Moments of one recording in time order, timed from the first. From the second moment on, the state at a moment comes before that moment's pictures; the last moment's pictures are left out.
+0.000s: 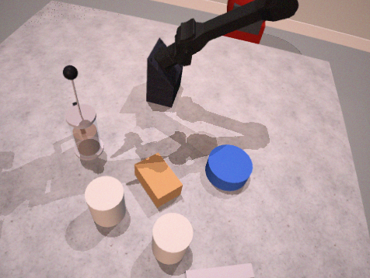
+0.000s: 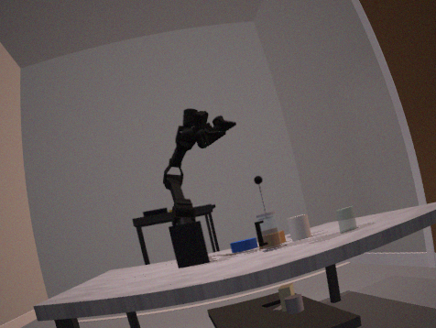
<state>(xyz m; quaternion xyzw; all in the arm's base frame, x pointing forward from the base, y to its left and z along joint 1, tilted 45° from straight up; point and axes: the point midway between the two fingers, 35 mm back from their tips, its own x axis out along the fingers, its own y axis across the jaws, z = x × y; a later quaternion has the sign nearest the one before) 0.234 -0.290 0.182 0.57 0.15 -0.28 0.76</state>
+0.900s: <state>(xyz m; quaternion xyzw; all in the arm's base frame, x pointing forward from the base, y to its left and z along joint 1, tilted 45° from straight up) 0.254 -0.175 0.055 0.39 0.32 -0.05 0.86</state>
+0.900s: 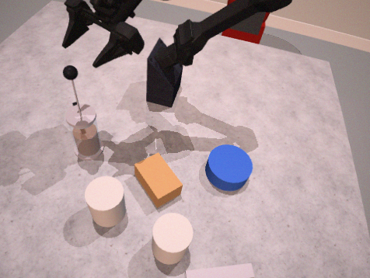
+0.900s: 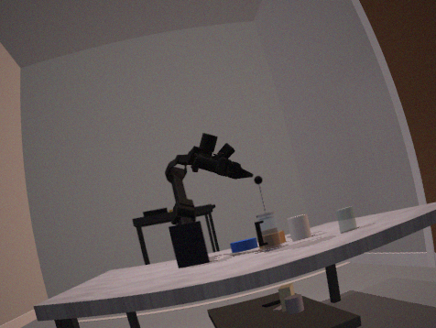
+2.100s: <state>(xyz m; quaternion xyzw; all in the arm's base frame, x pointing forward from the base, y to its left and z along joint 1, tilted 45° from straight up) 0.284 -0.165 0.031 0.39 0.32 -0.04 0.86</state>
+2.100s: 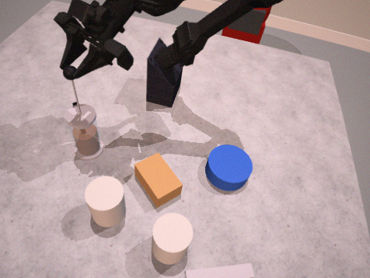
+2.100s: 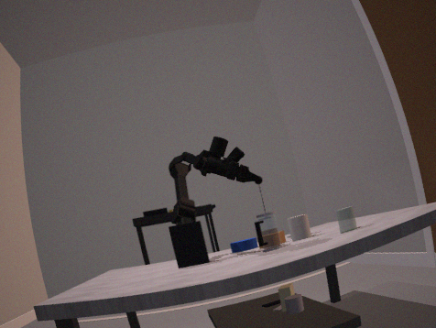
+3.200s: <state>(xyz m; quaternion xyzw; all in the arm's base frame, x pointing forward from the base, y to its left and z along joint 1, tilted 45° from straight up) 0.294 -0.159 0.017 0.38 0.30 -0.05 0.87</state>
